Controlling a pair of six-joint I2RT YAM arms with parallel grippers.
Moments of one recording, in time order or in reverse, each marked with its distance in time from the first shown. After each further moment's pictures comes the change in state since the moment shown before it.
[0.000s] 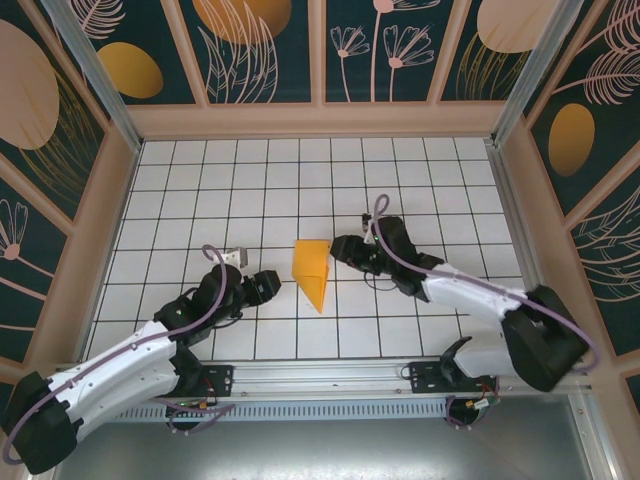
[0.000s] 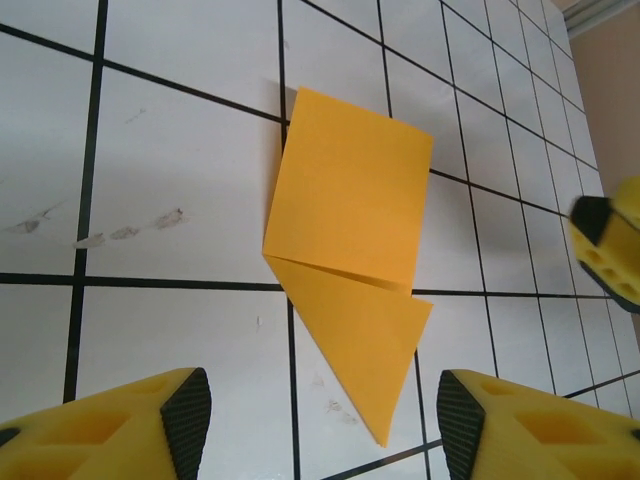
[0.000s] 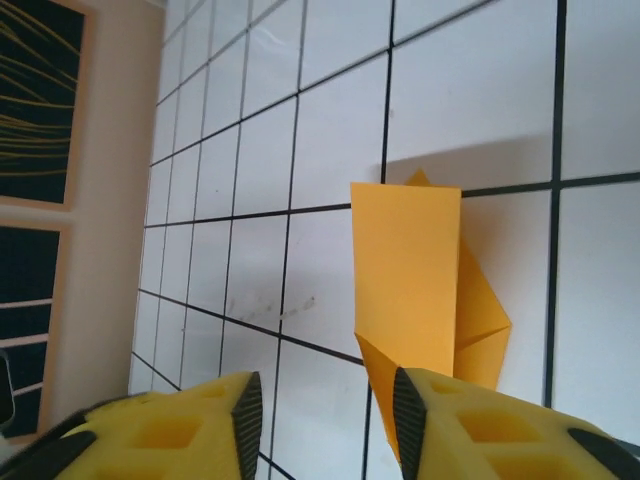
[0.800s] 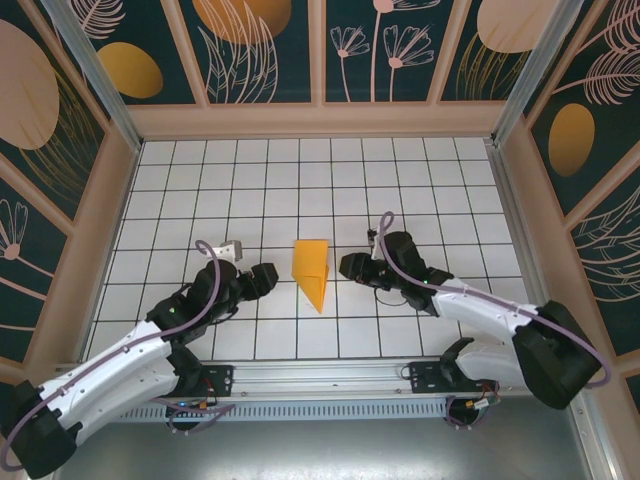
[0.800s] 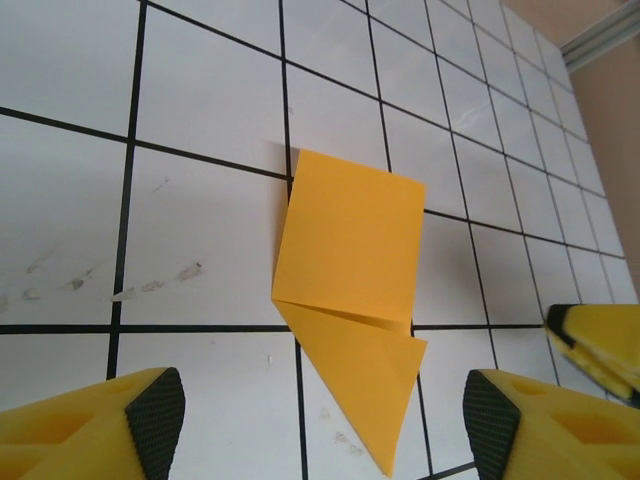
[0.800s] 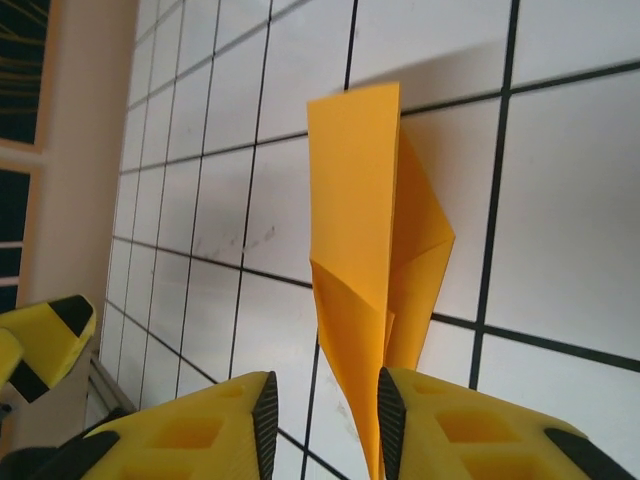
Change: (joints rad) left arm 0.015 -0.044 0.057 -0.076 -0.071 0.053; right arm -0.001 -0.048 -0.111 0.003 -0.074 -0.059
